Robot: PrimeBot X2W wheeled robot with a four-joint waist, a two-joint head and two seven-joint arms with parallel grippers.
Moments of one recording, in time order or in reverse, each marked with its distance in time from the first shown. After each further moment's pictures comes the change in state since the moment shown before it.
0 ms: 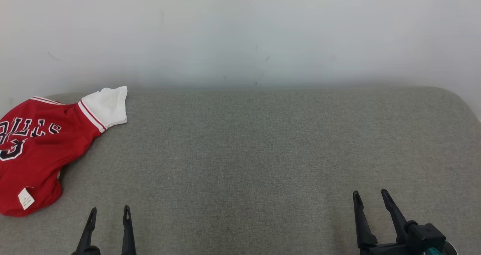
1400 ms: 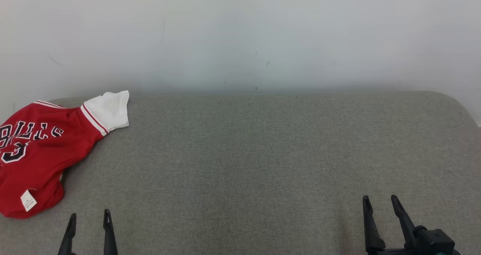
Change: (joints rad) left arm 0.029 -0.026 0.104 -0.030 0.003 -0.044 -0.007; right arm 0.017 -0.001 -0.041 0.016 0.014 0.000 -0.012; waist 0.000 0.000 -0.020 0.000
